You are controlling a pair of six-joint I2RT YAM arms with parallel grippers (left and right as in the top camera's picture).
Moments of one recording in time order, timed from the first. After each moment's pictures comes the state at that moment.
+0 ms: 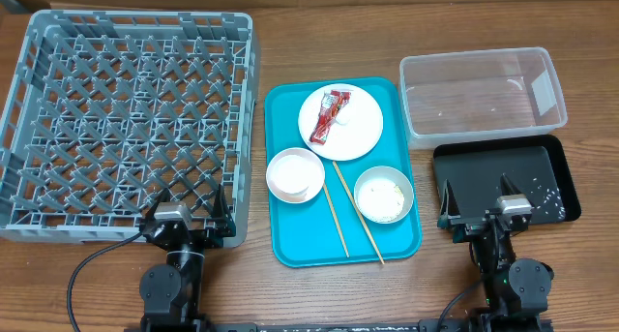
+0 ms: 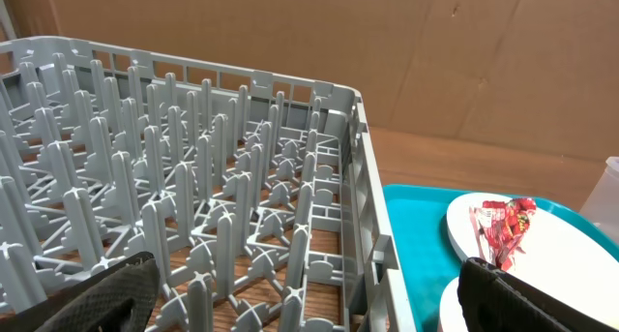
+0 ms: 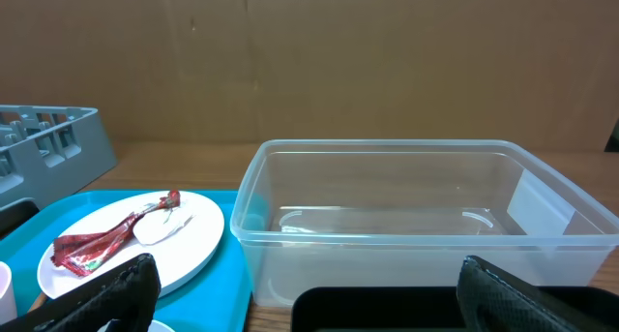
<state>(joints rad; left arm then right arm) -0.01 0.01 0.01 -0.08 -0.02 -0.18 0.03 0.01 0.02 -0.03 -0.06 0.01</state>
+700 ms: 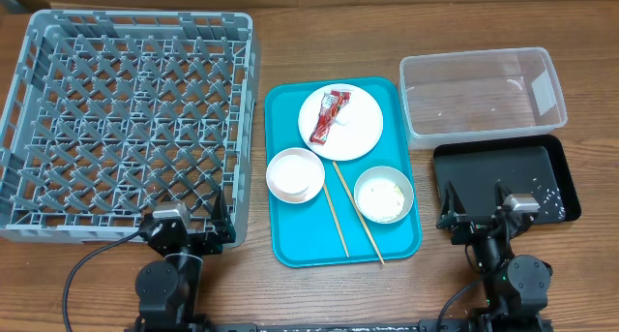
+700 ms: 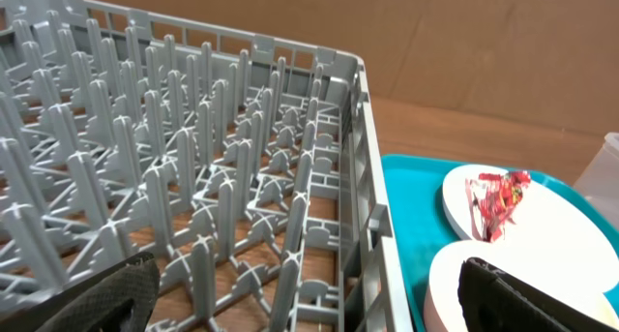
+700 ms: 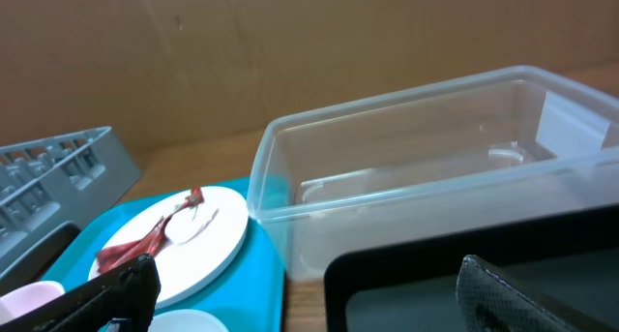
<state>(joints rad) -0.01 0.03 0.12 -0.29 -0.01 -0.20 0.03 0.01 0.05 -0.14 -0.07 0.23</state>
